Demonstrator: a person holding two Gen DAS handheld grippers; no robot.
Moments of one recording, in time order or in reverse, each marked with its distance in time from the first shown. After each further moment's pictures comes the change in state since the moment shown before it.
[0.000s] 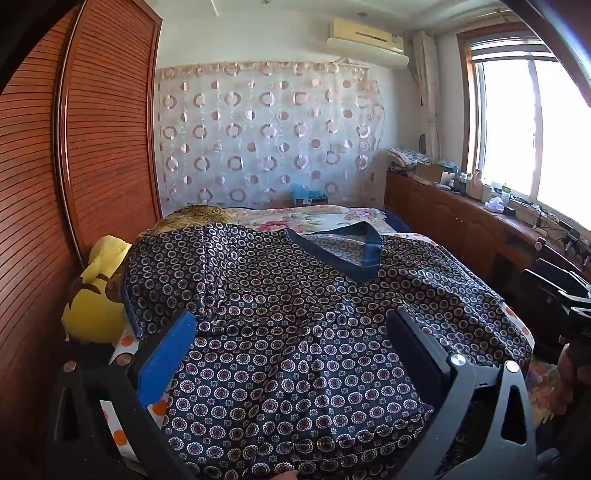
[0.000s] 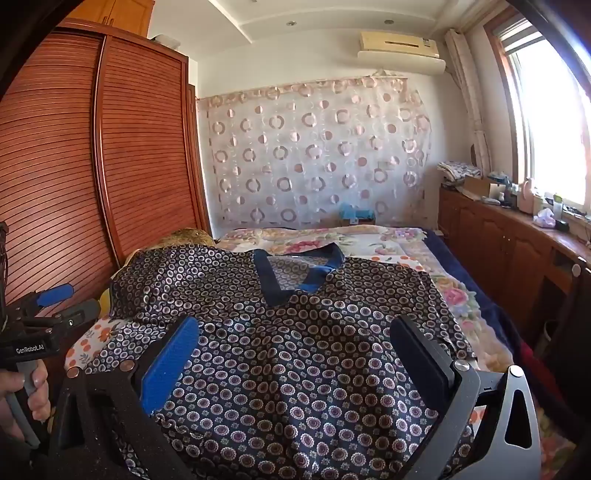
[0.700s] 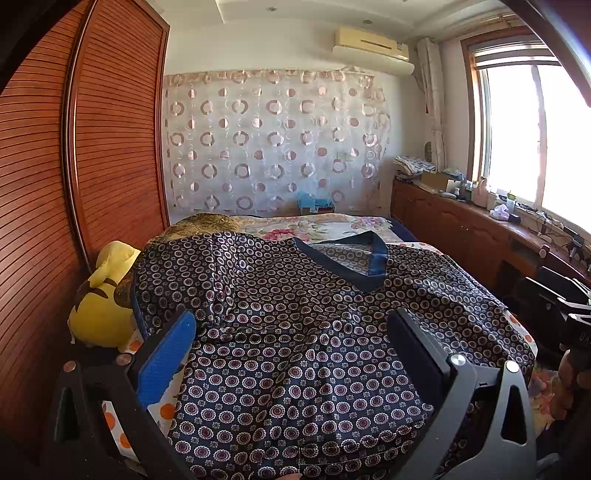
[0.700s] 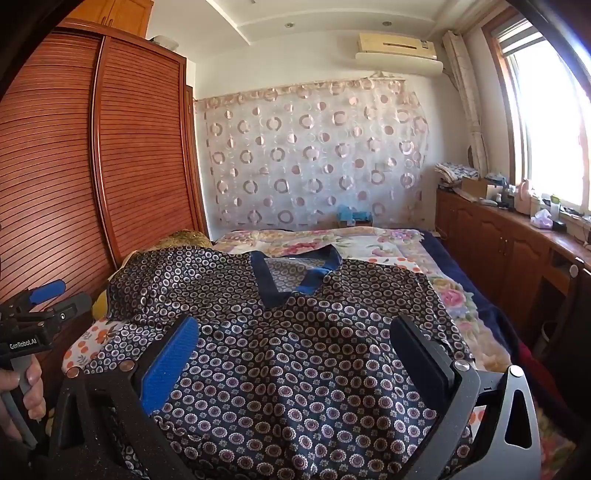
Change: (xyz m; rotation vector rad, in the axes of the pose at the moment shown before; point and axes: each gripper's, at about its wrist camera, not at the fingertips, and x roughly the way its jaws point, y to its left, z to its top) left arm -0.015 0.001 0.002 0.009 -0.065 0.035; right arm -0.002 0.001 0.000 0.001 -0.005 -0.009
